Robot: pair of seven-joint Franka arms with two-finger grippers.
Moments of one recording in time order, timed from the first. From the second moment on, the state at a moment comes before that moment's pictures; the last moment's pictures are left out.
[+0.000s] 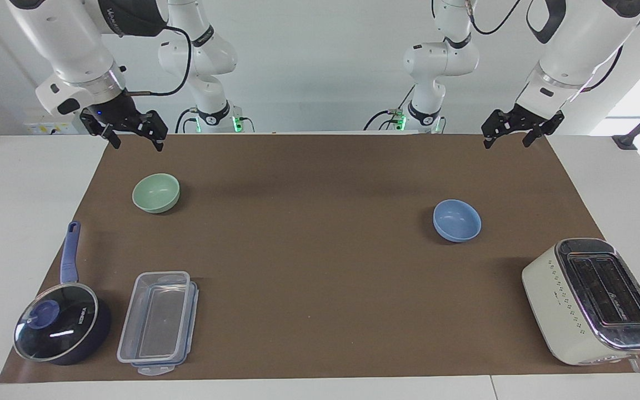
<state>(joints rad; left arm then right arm) -0.04 -0.07 -0.05 -1.71 0.00 1.56 -0.05 0.00 -0.03 -0.01 -1.62 -0.02 1.49 0.08</state>
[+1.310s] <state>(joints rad) 0.02 0.11 -0.05 -2.17 0.00 2.25 0.08 -0.33 -0.13 -0.03 -2.36 -0.02 2.17 -0.22</state>
